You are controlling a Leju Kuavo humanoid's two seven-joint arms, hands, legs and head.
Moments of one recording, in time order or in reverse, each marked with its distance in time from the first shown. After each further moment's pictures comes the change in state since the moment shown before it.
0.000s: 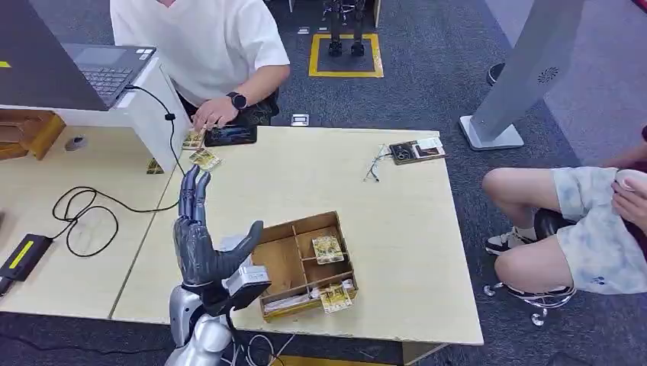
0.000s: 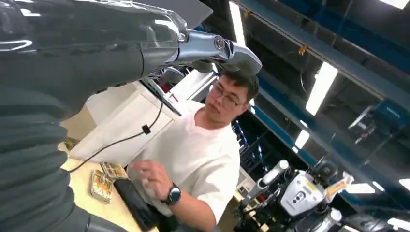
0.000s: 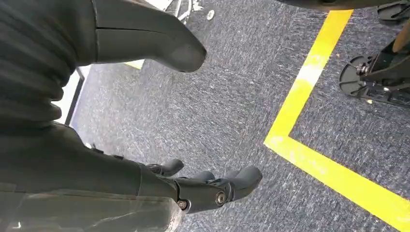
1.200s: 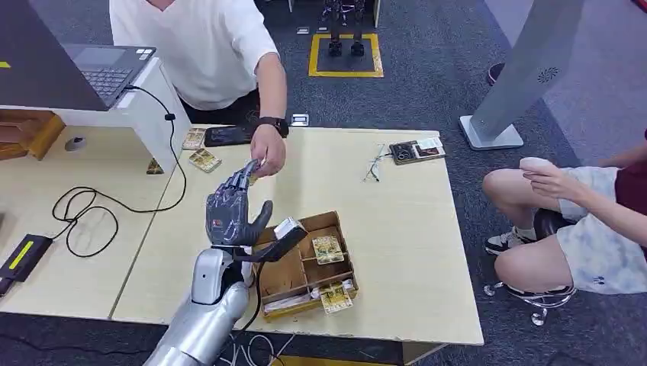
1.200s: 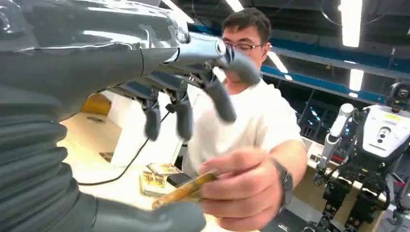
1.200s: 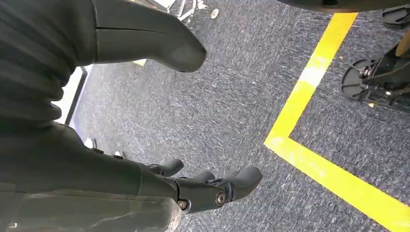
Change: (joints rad) left arm -0.293 0.057 -0.074 0.443 -0.410 0.000 0.495; right arm -0.008 -0.011 0.004 0.000 0.024 0.033 0.000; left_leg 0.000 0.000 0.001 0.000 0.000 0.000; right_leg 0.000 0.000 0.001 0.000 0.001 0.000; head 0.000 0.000
